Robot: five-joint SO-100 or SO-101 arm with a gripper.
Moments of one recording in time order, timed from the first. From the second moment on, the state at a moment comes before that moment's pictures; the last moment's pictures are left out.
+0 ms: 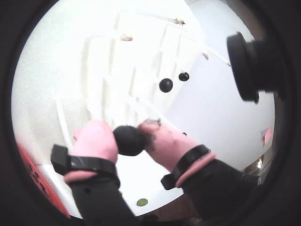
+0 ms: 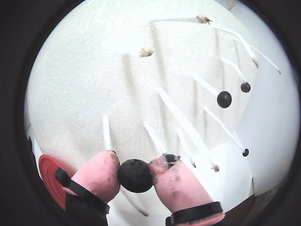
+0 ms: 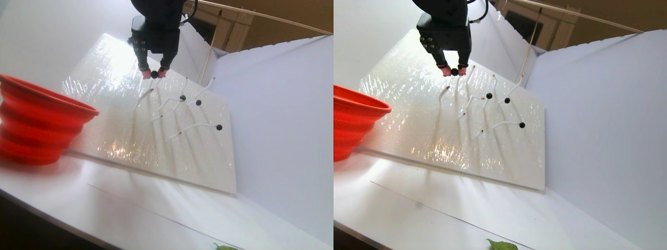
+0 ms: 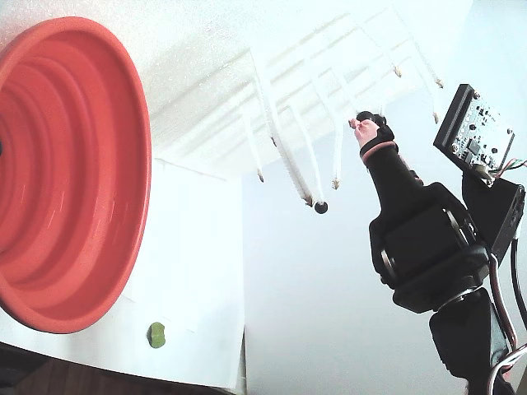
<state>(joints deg) 0.8 102.6 126.5 -12.8 -94.4</state>
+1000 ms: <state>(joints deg) -12.4 110.9 132.7 -2.5 -85.1</state>
